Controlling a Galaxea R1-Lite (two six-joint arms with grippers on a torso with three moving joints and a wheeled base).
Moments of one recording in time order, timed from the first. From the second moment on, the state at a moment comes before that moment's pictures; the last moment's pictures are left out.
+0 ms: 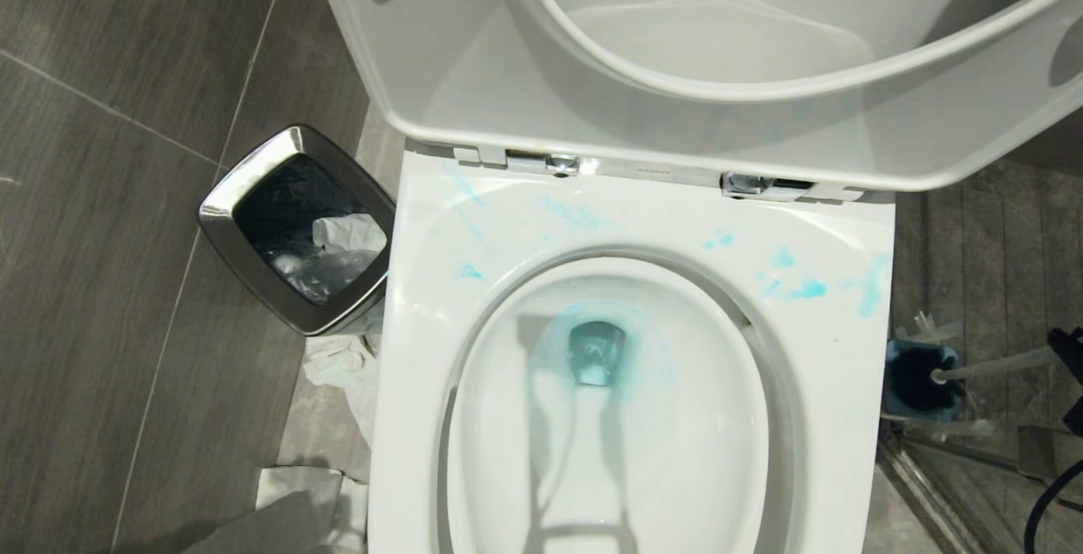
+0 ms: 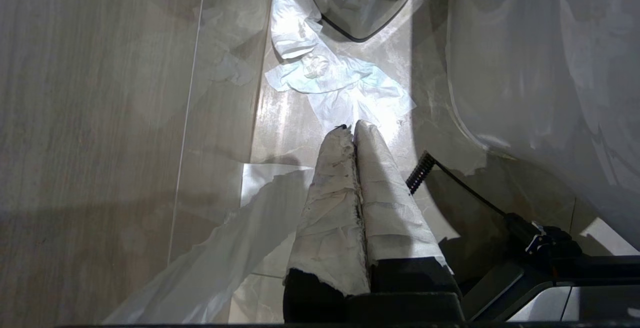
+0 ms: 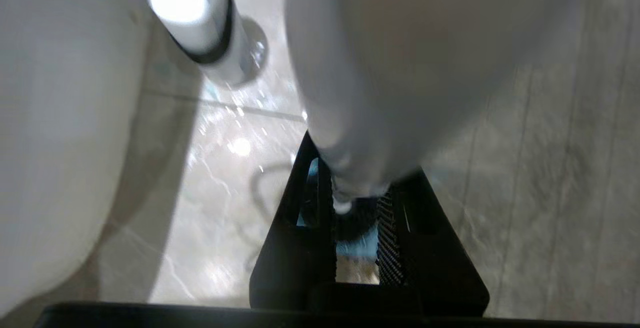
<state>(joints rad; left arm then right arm) 0.00 0.00 0.00 0.00 0.00 0.01 -0.50 1.52 -0.04 -1.52 0.39 -0.02</state>
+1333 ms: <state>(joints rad) 0.00 0.00 0.00 0.00 0.00 0.01 -0.50 0.91 -0.93 0.18 0.42 -0.03</state>
